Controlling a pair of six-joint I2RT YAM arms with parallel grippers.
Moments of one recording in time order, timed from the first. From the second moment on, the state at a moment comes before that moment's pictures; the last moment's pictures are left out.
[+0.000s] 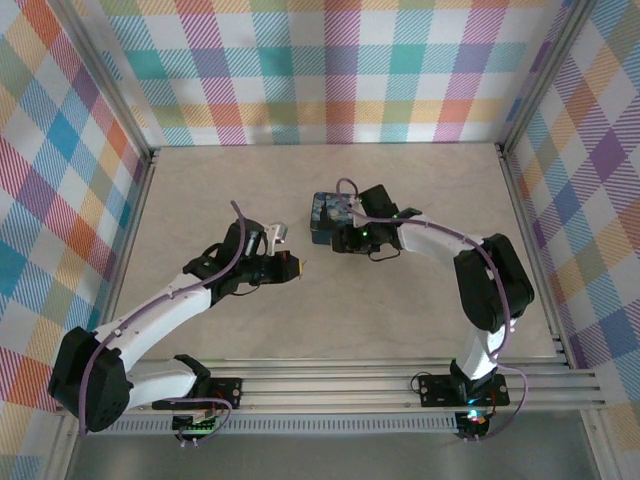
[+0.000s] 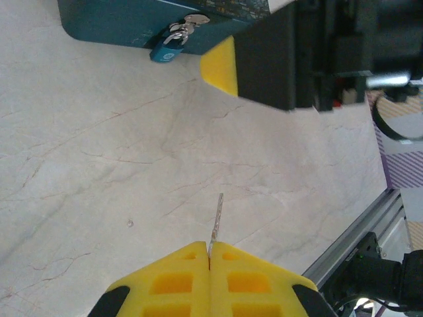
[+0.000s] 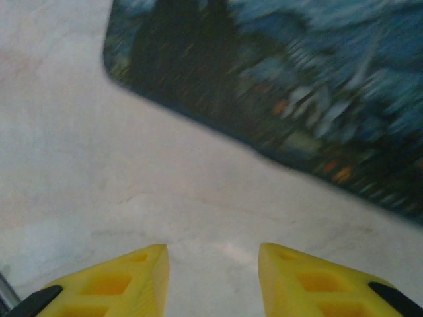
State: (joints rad) left arm -0.56 1.17 0.78 -0.34 0.37 -0.60; right arm 0.51 1.80 1.19 -0.39 -0.40 0.42
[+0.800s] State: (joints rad) left arm -0.56 1.18 0.70 -0.30 0.35 -0.63; right arm 0.59 1.85 1.11 -0.29 -0.09 0.39
